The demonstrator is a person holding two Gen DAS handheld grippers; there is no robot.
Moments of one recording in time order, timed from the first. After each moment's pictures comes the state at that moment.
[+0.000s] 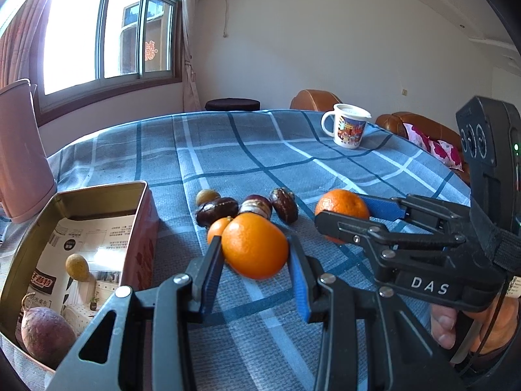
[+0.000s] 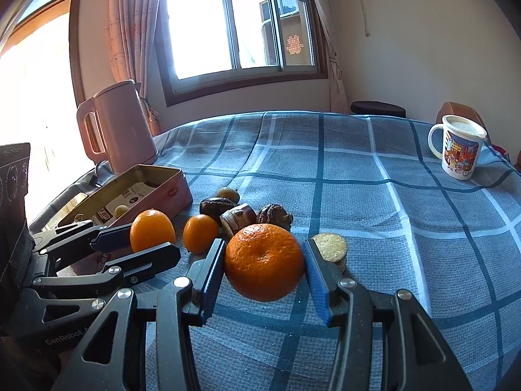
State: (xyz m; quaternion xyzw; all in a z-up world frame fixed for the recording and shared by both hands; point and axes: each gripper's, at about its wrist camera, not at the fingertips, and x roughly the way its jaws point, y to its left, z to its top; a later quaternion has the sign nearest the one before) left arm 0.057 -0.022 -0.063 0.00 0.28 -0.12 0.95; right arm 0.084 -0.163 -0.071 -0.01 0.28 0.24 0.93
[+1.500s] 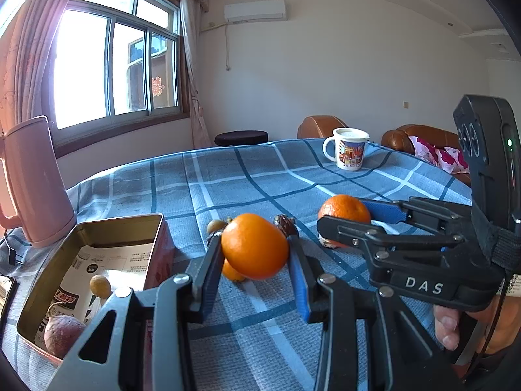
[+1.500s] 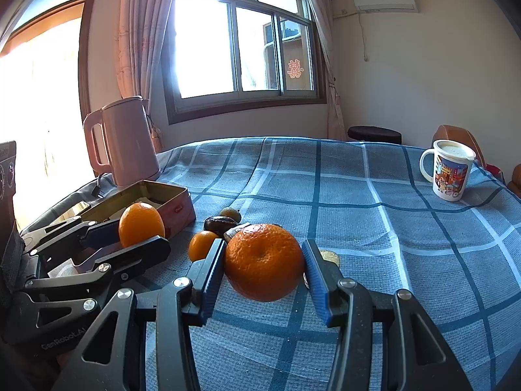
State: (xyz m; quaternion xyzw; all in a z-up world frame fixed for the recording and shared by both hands) left arm 0.029 -0.029 -0.051 0.04 0.21 -0.10 0.97; right arm 0.066 -0.167 -0.062 -0.02 0.23 0.23 0.95
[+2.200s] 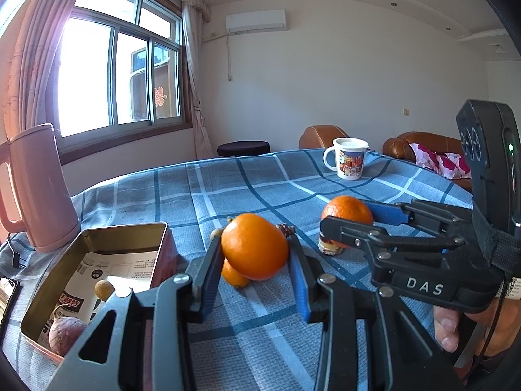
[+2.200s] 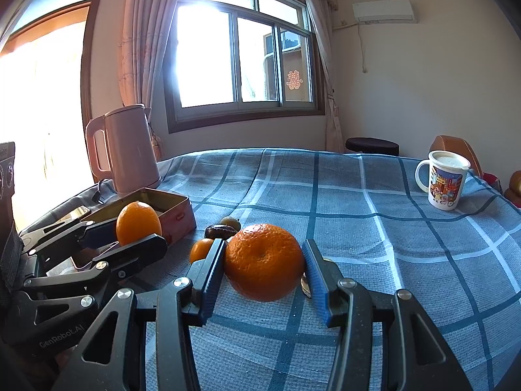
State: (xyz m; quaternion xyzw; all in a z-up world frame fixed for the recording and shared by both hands) left arm 0.021 -0.026 -0.048 0.04 0.18 -0.09 0.98; right arm 0.057 -0.169 -0.060 -0.02 0.20 0.23 0.95
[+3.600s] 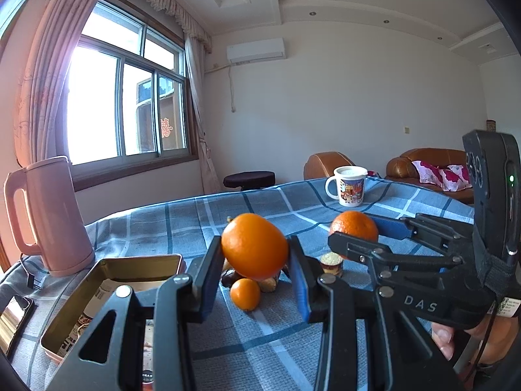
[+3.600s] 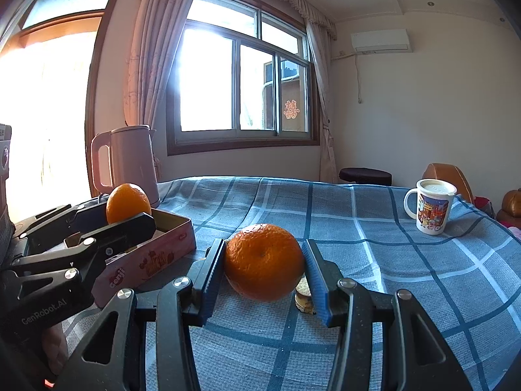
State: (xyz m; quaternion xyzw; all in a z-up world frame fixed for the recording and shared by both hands) left arm -0.003 -0.026 -0.031 0.05 0.11 -0.08 0.99; right arm 0.034 -0.173 -0.052 -0.03 0.13 0.22 0.97
